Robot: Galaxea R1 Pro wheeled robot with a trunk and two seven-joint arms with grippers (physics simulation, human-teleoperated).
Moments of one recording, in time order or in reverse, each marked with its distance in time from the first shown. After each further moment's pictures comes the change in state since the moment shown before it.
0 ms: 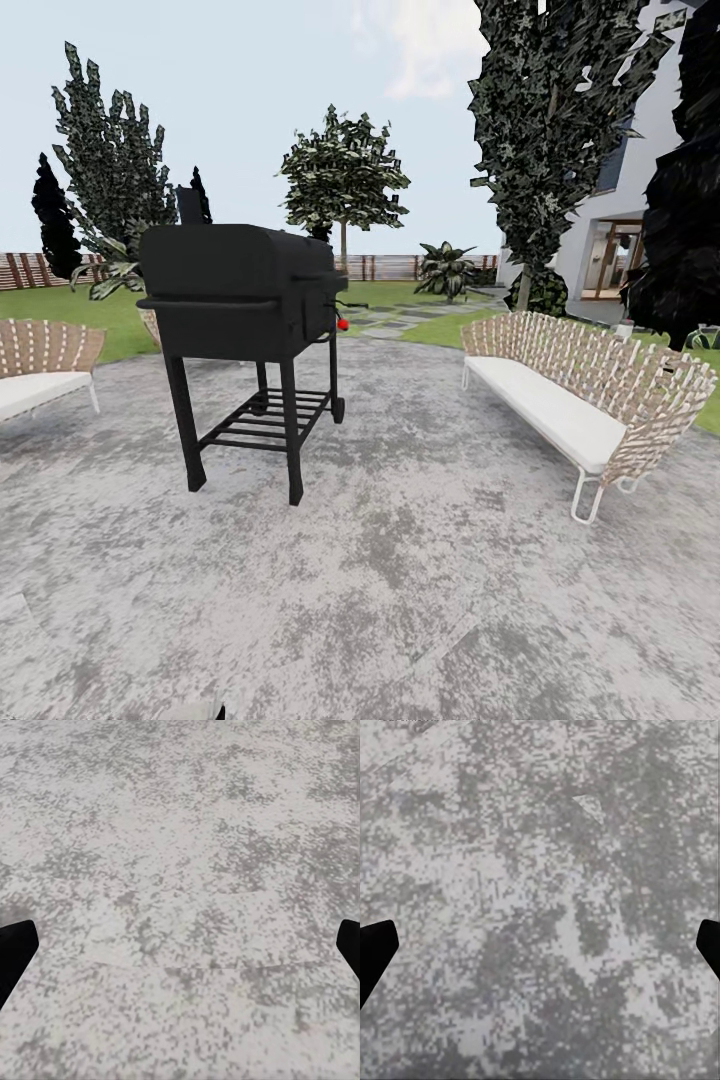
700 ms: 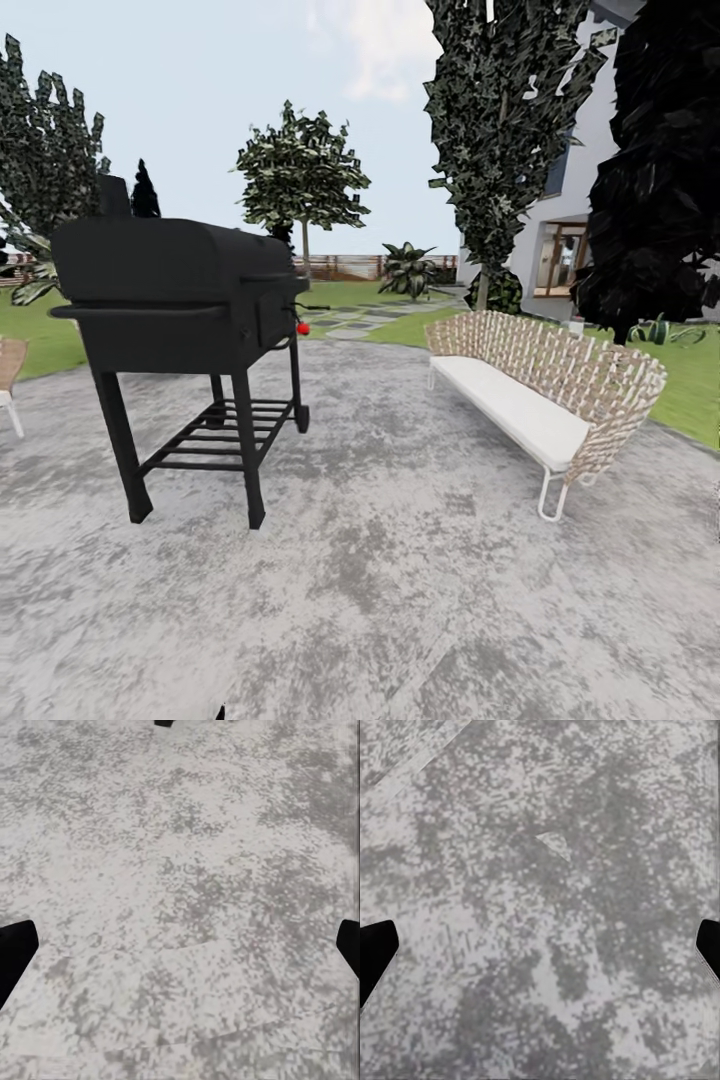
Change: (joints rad) left arm 0.000 0.000 0.001 0.000 0.001 0.000 0.000; right arm 0.000 0.001 0.000 0.000 -0.001 0.000 0.000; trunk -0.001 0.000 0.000
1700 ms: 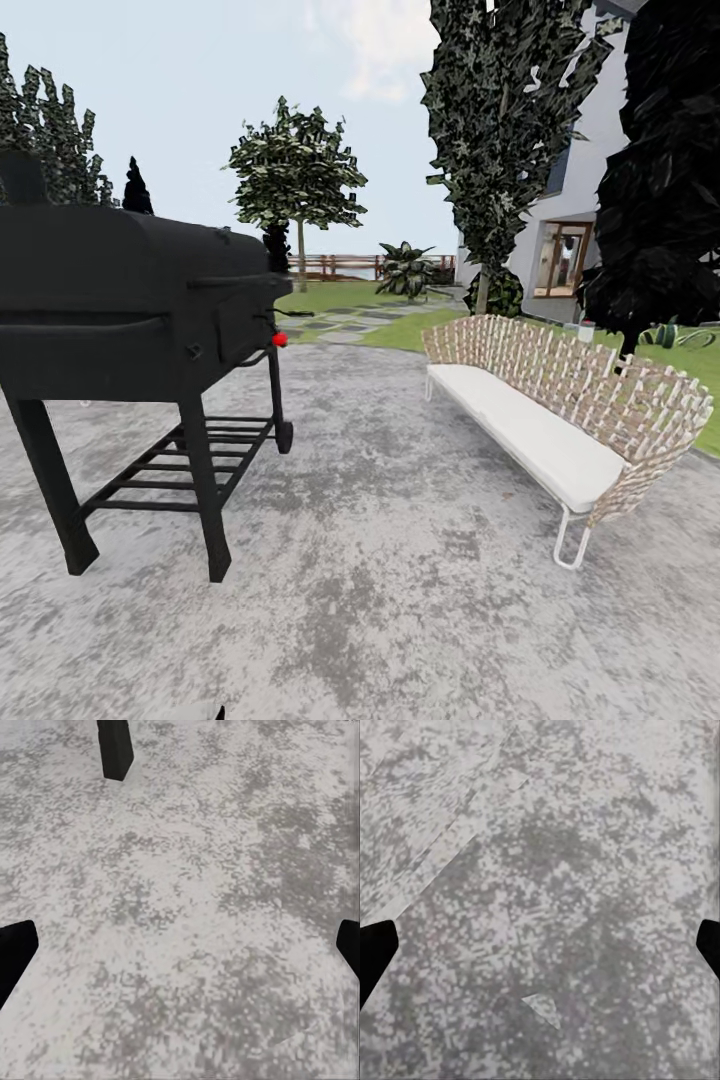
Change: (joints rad) left arm 0.000 0.000 0.000 0.000 0.000 0.000 0.000; right arm 0.000 0.003 0.001 0.001 0.000 0.000 -0.003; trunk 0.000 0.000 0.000
